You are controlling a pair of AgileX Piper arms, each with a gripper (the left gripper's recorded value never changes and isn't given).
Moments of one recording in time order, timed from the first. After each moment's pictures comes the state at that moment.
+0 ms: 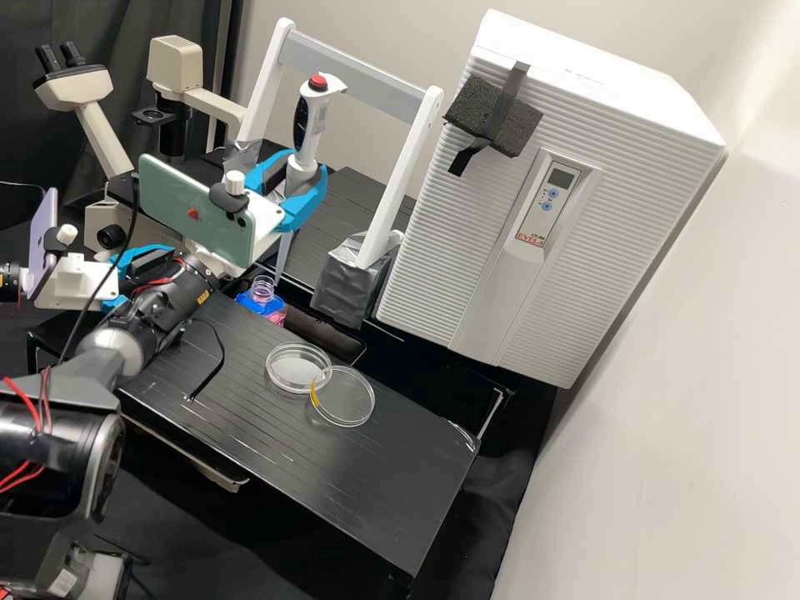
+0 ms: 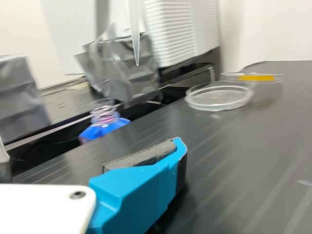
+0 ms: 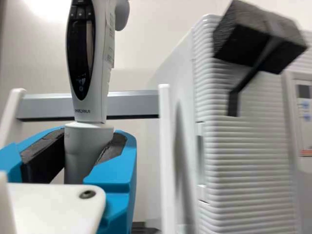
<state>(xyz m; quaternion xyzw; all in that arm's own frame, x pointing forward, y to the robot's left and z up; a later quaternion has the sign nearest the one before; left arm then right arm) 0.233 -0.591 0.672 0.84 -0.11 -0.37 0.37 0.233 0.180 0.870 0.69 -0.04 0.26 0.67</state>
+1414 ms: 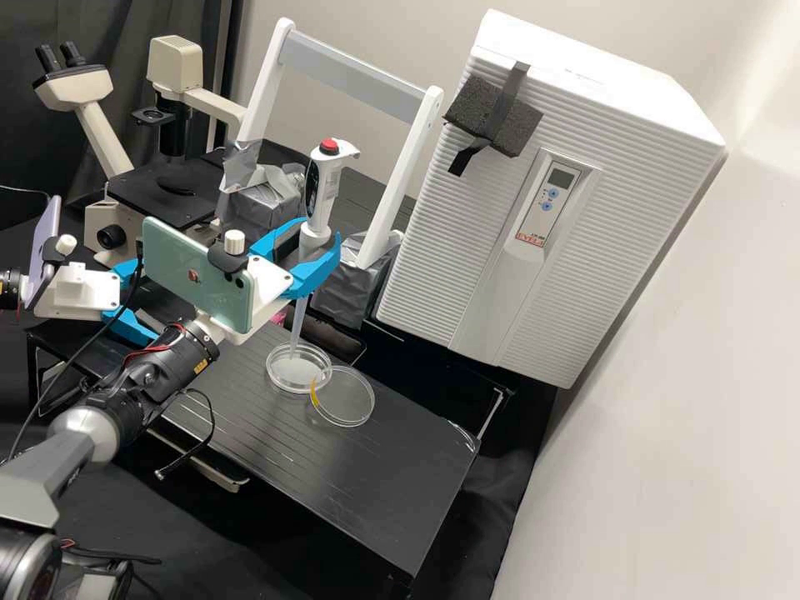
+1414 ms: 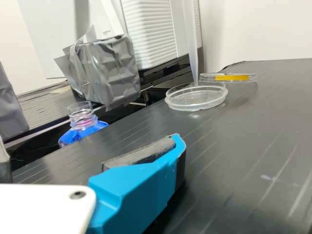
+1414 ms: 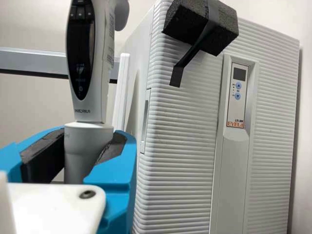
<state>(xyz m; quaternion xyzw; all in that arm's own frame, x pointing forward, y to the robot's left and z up) 0.225 -0.596 0.664 0.84 -0.12 -0.39 0.36 0.180 0.125 0.880 0.66 -0.07 0.21 0.72</state>
